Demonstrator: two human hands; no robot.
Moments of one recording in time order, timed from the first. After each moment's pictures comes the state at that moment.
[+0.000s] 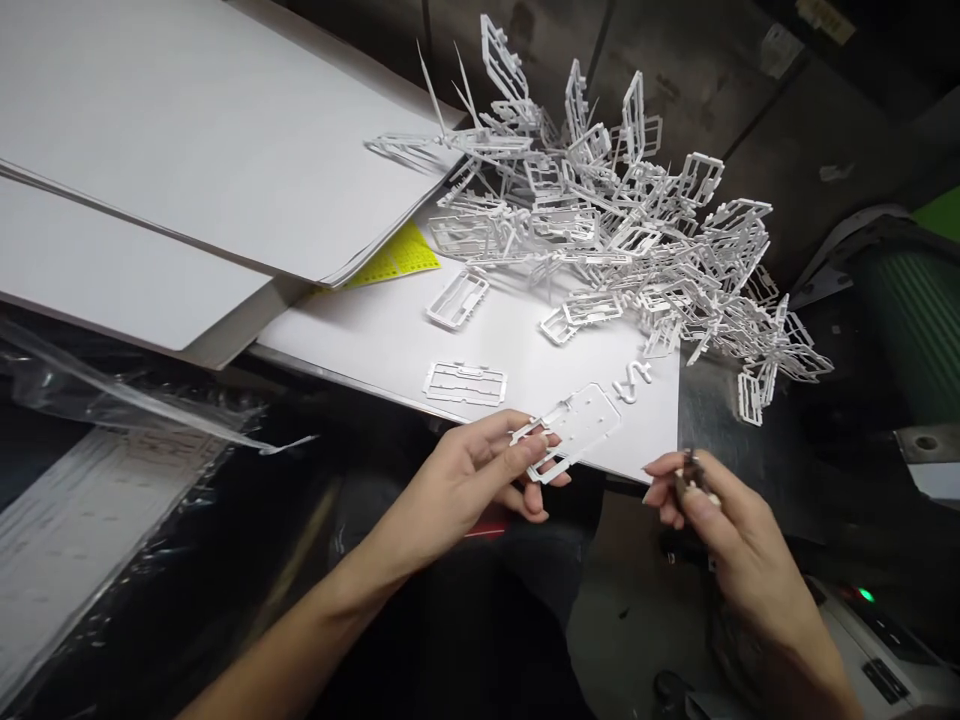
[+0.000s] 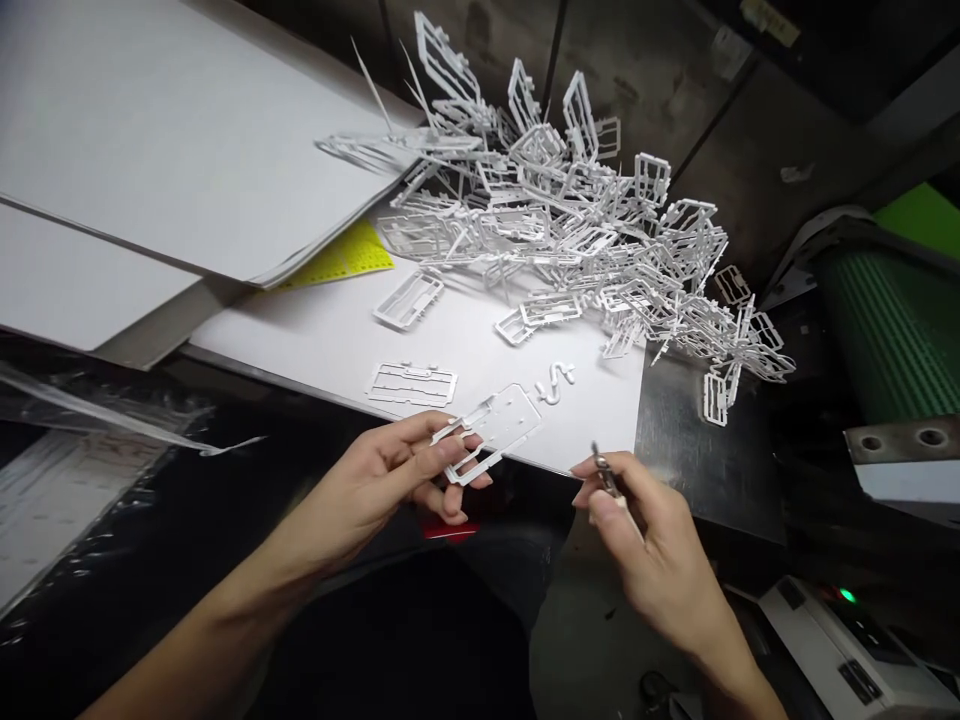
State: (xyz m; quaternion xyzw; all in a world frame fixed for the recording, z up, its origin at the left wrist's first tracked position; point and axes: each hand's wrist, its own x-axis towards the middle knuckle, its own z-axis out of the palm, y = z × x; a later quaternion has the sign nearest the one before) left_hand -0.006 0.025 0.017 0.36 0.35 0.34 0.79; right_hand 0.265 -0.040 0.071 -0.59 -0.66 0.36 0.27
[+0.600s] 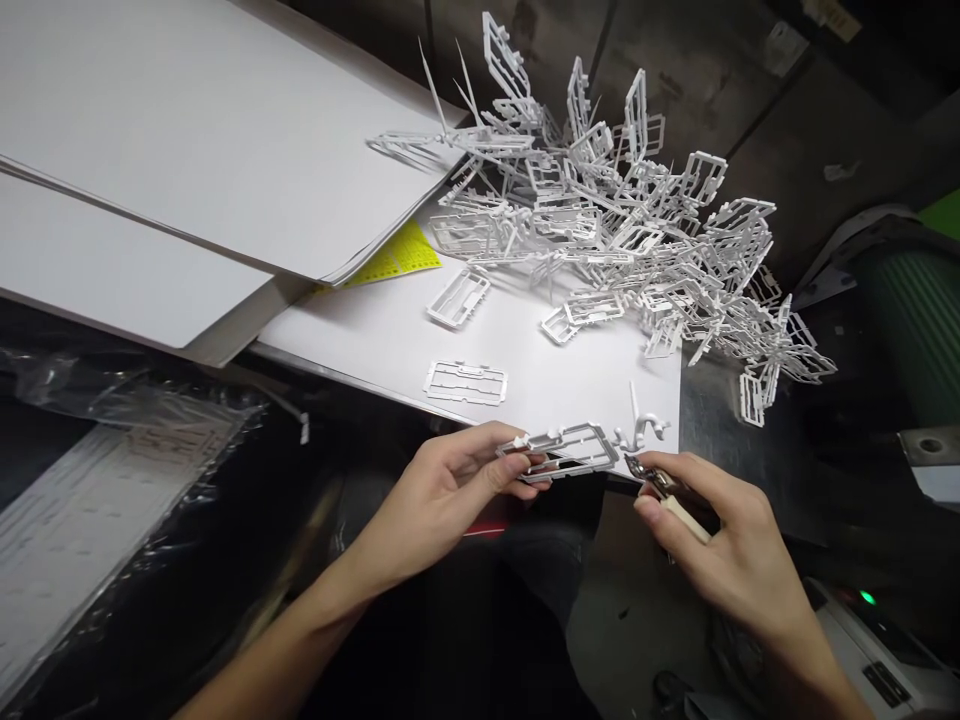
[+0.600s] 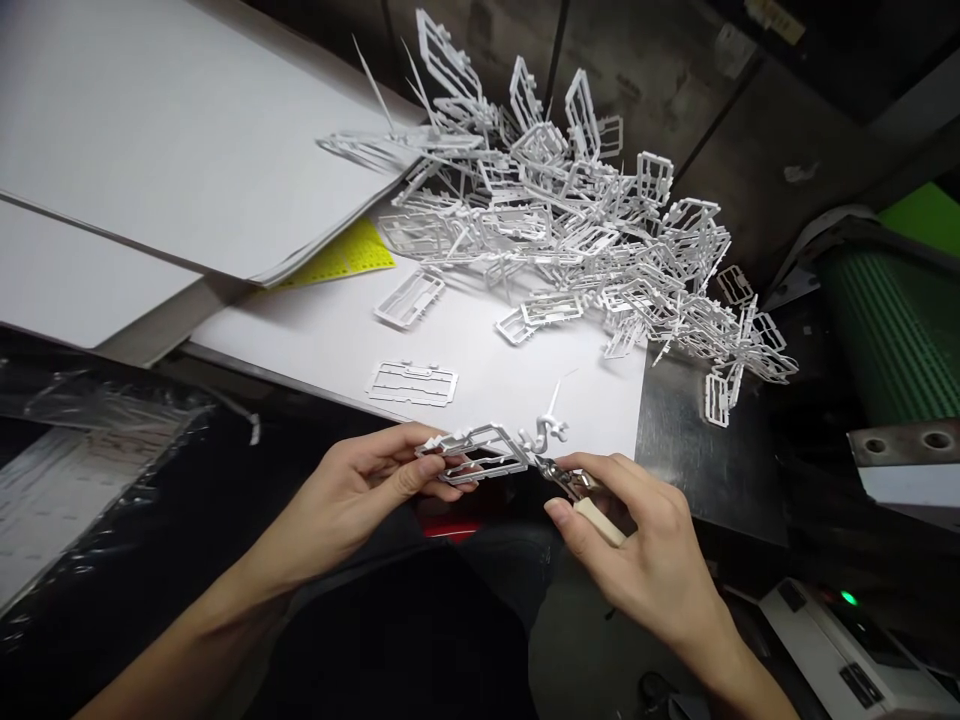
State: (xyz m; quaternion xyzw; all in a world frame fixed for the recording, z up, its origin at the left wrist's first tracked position) left_hand -0.017 0.017 0.011 0.43 0.38 0.38 0.73; right_hand 0.247 -0.030 0.075 -0.57 -0.74 0.24 0.25
